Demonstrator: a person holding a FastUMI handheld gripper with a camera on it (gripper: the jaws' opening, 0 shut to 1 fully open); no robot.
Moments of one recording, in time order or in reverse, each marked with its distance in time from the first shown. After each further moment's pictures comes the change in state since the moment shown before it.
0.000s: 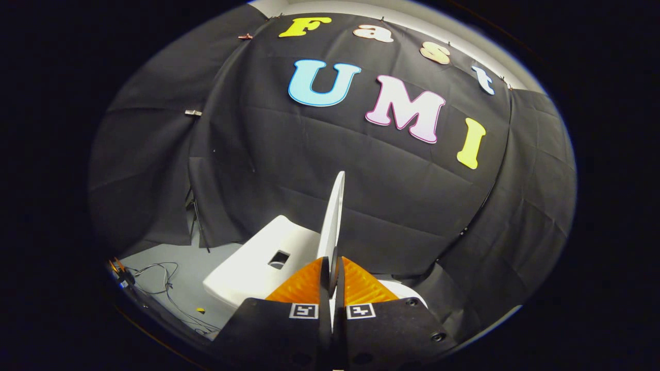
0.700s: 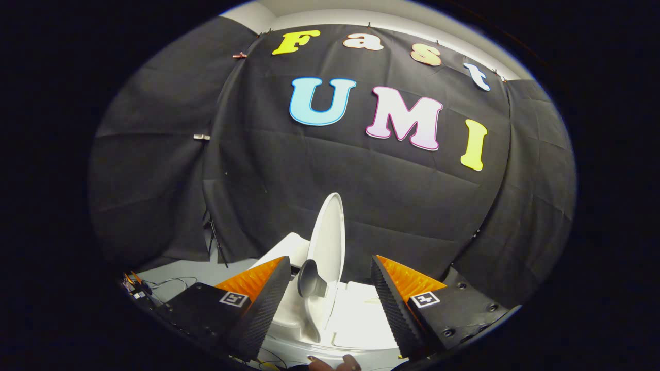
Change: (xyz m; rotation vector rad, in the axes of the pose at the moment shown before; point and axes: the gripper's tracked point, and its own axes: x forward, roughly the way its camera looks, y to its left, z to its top) arm -0.037 -0.019 0.038 0.116 -0.094 0.092
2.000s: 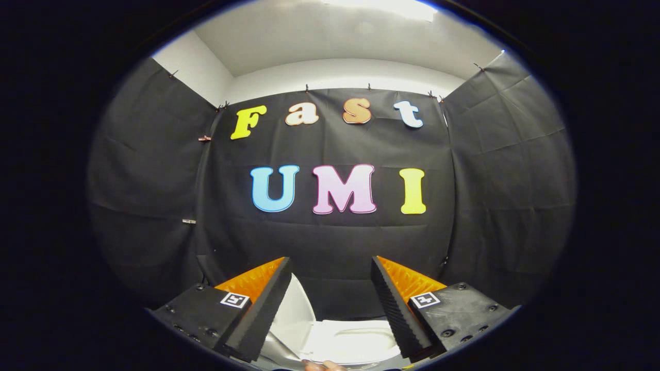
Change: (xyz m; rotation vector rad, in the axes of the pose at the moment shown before) arm -0.194 -0.168 0.115 0.167 -0.370 -0.087
